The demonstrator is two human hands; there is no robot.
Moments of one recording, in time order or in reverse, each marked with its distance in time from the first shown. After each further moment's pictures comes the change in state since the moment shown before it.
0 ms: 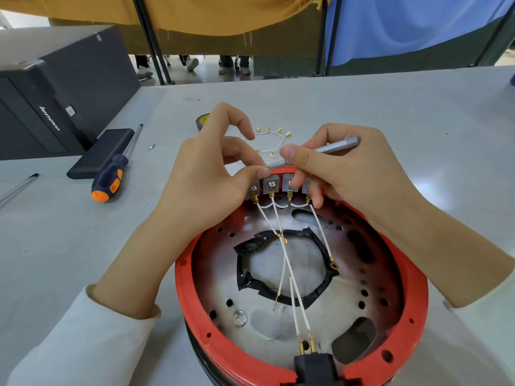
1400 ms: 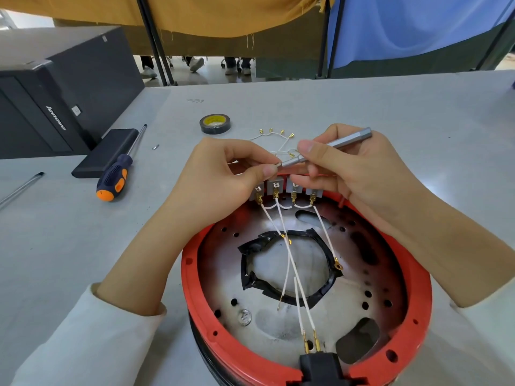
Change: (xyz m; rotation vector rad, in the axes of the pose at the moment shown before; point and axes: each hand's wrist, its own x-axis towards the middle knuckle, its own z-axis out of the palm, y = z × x) left_hand 0.002 0.006 -0.001 -0.065 -0.068 -0.149; right_hand 0.003 0.005 -0.004 0.257 -0.063 0.082
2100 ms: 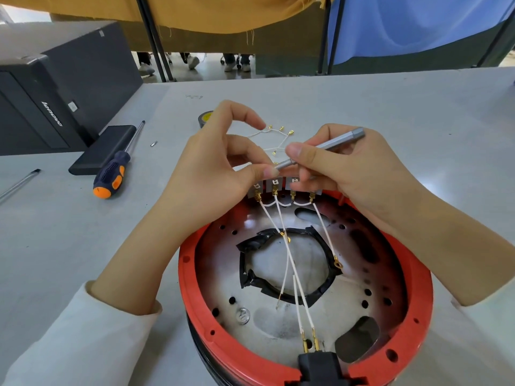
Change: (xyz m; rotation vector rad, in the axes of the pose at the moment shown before) left_hand 0.002 -0.007 -0.002 -0.075 -0.023 0.084; right_hand -0.001 -0.001 0.004 -0.116 -0.003 0.017
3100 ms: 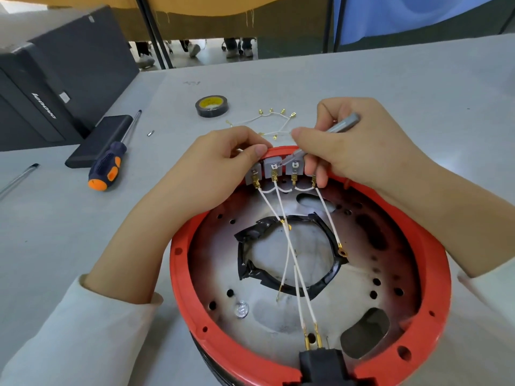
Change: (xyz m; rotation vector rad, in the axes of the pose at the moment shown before) left_hand 0.007 -0.008 0.007 0.300 -0.142 -0.226; right_hand 0.012 0.006 -0.005 -0.352 0.044 -0.024
